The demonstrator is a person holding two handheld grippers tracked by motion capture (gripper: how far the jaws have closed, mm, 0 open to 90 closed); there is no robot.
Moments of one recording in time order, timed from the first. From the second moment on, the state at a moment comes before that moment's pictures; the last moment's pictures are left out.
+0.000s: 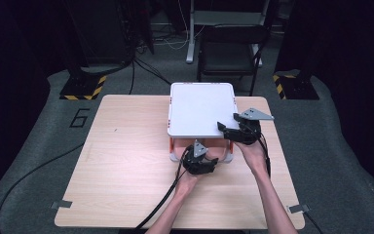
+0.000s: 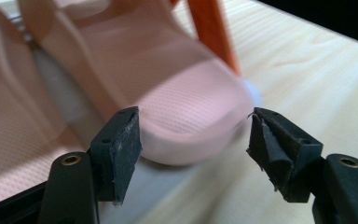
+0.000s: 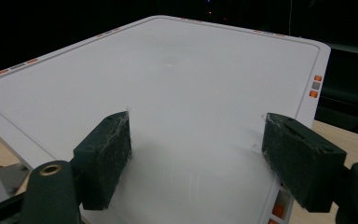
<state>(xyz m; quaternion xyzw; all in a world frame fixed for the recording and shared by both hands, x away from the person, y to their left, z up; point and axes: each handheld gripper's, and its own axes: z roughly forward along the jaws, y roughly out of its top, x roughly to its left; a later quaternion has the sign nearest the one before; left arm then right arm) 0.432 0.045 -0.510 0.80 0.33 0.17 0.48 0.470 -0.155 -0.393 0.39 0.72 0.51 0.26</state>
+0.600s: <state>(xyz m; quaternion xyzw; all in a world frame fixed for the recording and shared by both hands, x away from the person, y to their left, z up) 0.364 0.221 -0.446 0.73 0.31 0.21 0.57 0.425 -0.170 -0.380 0.38 0.68 0.55 0.30</state>
